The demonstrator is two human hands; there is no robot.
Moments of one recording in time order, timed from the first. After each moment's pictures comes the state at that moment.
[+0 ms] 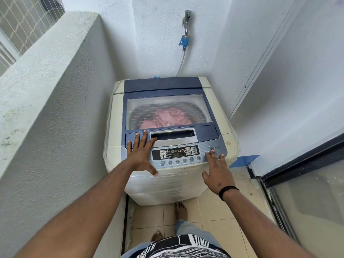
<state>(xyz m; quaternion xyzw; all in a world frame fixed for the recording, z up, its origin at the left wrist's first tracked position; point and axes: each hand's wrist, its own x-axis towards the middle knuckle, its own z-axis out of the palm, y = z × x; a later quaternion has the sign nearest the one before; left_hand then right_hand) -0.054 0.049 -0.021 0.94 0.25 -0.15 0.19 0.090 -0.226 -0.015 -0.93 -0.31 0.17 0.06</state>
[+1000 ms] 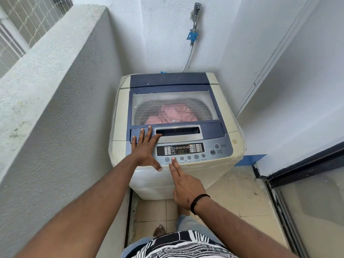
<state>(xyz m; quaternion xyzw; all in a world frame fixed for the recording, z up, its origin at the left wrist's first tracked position) -0.053 0.050 -0.022 0.94 0.26 -0.13 0.20 -0.004 -0.173 -0.012 -0.84 -0.50 0.20 -0.01</state>
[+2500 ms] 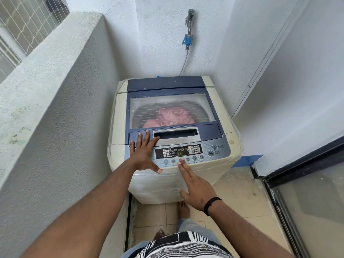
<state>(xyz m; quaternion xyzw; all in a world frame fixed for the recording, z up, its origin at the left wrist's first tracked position) -0.058 0.053 -0.029 0.93 0.25 -0.12 0.24 0.020 -0.203 -0.021 -0.84 -0.49 0.20 0.08</state>
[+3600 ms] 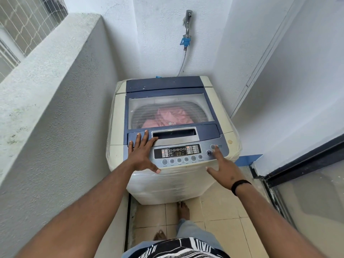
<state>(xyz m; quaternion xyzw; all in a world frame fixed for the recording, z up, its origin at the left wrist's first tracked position) -0.060 0.052 -0.029 0.93 0.25 -0.10 0.24 0.111 -0.243 0.001 -0.91 -0.33 0.20 0.14</state>
